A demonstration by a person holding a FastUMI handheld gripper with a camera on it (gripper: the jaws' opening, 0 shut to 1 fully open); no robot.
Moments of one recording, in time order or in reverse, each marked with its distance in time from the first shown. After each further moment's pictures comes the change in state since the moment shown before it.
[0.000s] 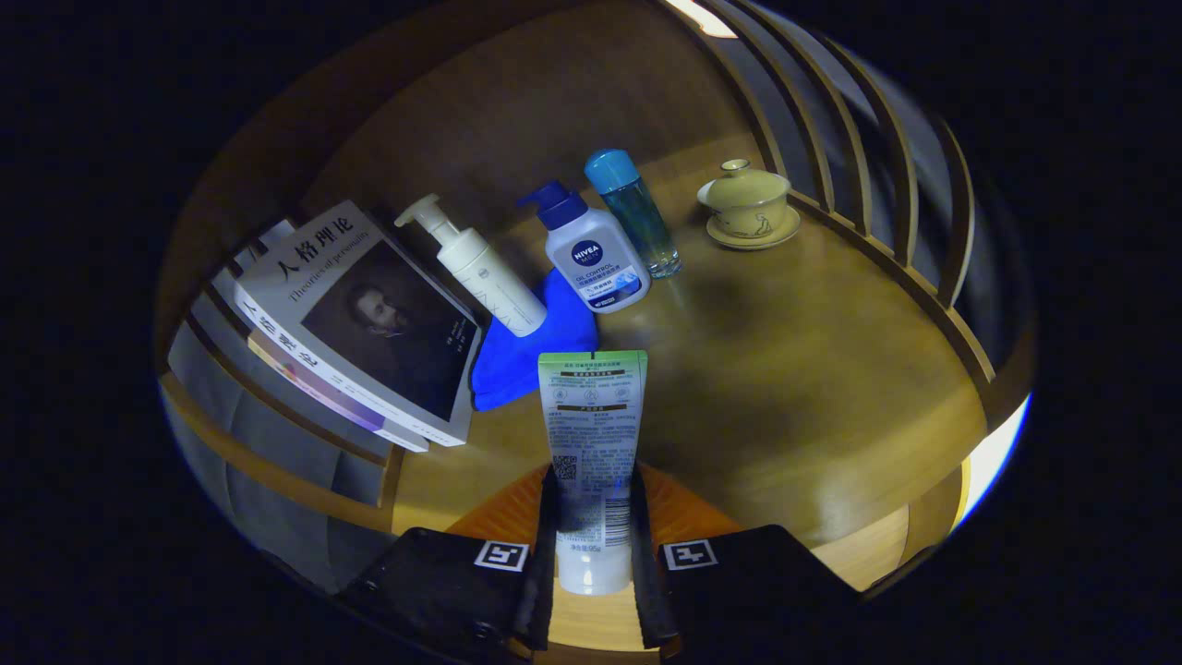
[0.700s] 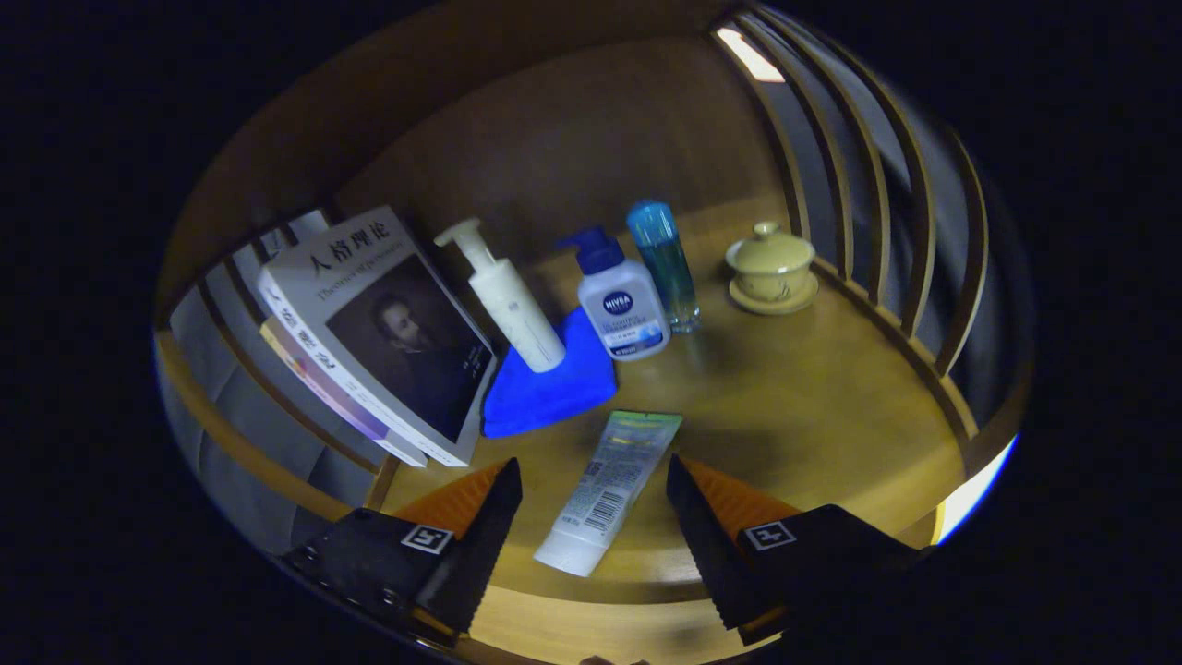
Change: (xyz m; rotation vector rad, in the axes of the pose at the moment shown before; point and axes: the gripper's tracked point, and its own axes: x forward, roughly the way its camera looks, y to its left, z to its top) arm -0.031 0.013 0.031 -0.163 -0.189 -0.005
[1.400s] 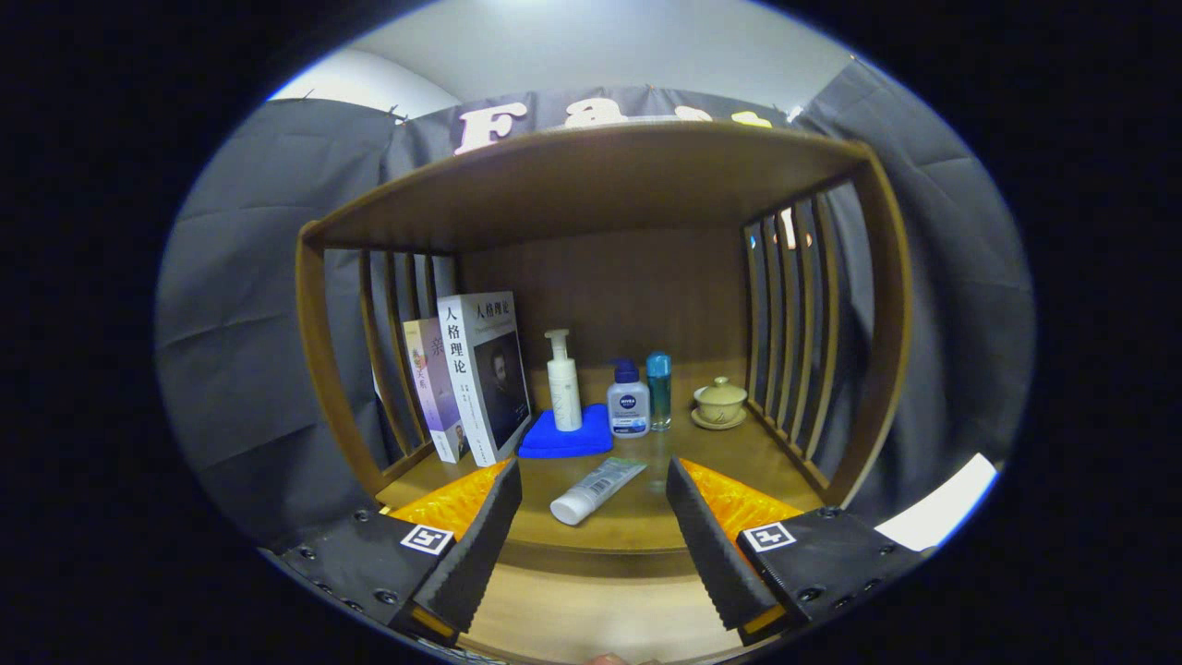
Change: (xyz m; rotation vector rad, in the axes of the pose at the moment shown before) arm -0.168 0.026 -0.022 -0.310 -0.446 -0.053
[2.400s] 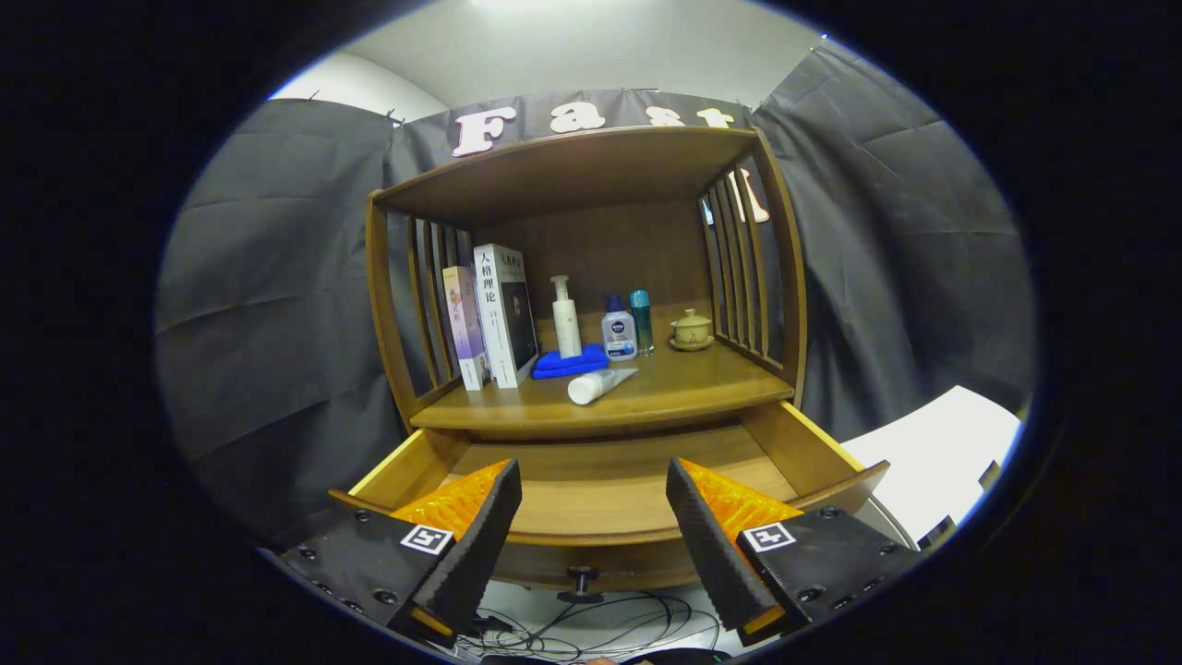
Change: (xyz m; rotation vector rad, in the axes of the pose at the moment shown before) arm -0.122 0.026 -0.131 0.070 0.067 -0.072
